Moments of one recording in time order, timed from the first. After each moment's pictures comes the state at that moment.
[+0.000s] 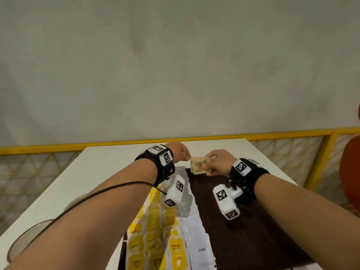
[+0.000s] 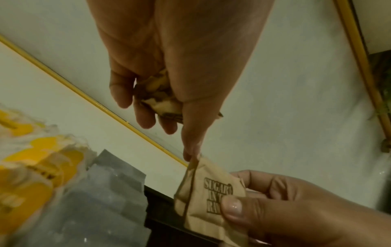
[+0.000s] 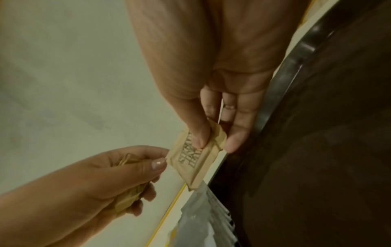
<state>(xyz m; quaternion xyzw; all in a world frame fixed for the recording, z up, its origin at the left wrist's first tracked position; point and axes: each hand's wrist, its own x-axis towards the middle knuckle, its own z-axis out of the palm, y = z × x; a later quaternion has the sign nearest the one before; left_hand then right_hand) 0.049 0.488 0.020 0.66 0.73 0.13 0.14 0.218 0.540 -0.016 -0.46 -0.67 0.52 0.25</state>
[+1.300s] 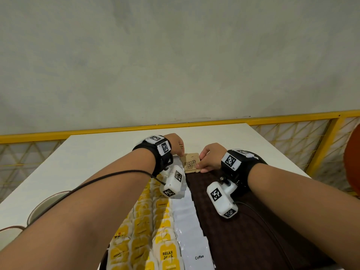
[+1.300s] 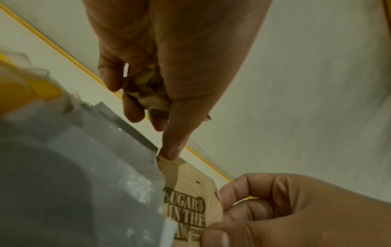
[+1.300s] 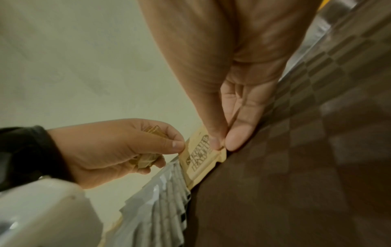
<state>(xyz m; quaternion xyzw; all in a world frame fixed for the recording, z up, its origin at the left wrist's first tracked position) 0.040 0.538 -0.017 0.65 0.74 0.07 0.16 0.200 0.569 -0.049 -0.51 -0.69 0.49 0.17</state>
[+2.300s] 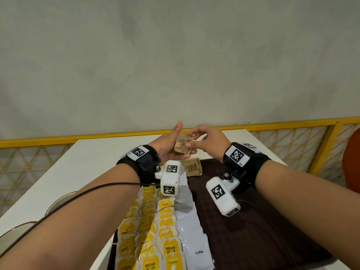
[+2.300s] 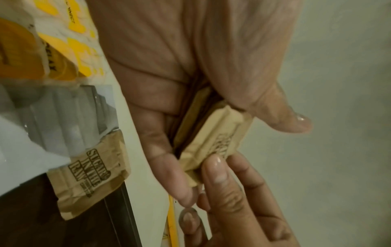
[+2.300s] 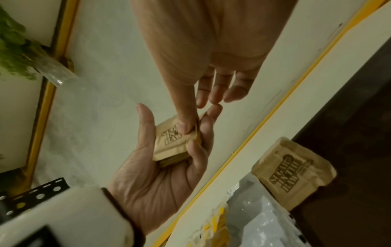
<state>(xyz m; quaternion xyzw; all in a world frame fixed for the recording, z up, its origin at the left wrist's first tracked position) 0.049 0.477 0.011 0.45 0.52 0.47 0.55 0.199 0.537 0.007 -0.33 -0.80 0.36 0.36</state>
